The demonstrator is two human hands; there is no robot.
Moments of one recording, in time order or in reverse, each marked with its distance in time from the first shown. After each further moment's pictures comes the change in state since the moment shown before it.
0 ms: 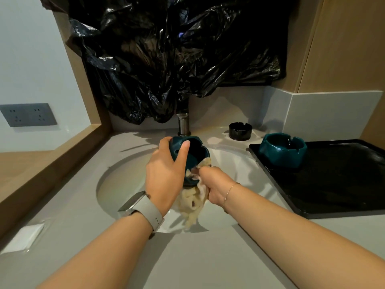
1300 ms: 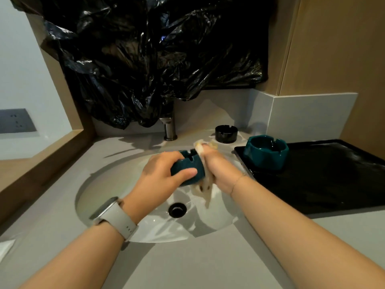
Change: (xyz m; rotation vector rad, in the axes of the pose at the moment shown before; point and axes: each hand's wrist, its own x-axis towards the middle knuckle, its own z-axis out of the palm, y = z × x) left_hand 0.006 0.007 -0.002 0.069 -0.402 0.321; right_hand -0.018 -0.046 -0.044 -0.151 -0.066 -0.234
